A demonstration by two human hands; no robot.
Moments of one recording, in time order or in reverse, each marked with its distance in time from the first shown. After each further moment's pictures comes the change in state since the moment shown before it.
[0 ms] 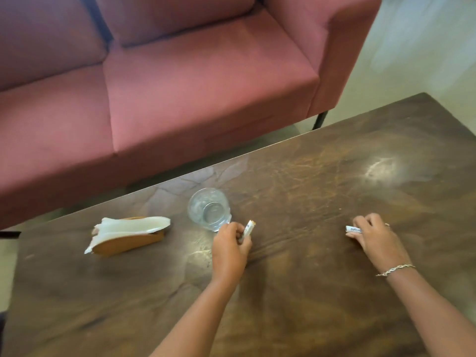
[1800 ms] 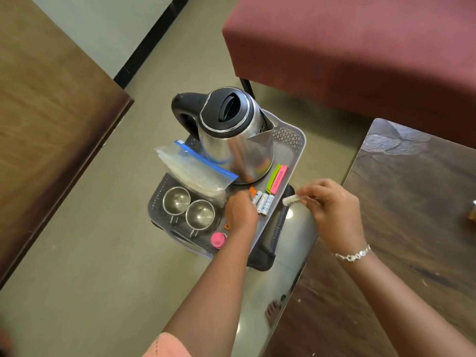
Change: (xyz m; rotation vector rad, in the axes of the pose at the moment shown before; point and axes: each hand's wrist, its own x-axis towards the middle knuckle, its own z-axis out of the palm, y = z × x) left_hand -0.126 -0.487 -0.414 0.011 0.401 -0.862; right_hand -0.274 -0.722 0.106 0.557 -0.219 -0.899
